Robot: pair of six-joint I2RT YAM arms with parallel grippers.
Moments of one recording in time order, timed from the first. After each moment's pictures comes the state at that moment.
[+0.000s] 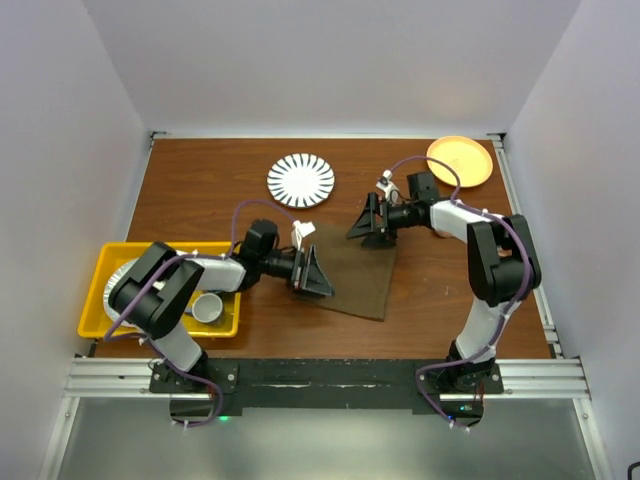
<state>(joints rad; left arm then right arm) -0.53 1.64 0.63 0.51 1.04 -0.78 0.21 1.82 1.12 -0.26 -0.99 0.40</state>
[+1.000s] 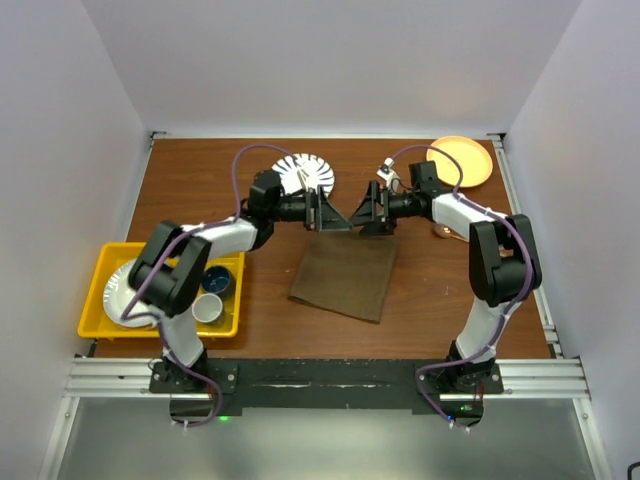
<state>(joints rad) -0.48 1.79 1.00 0.61 0.98 -0.82 0.20 1.84 1.19 -0.29 -1.02 0.40</state>
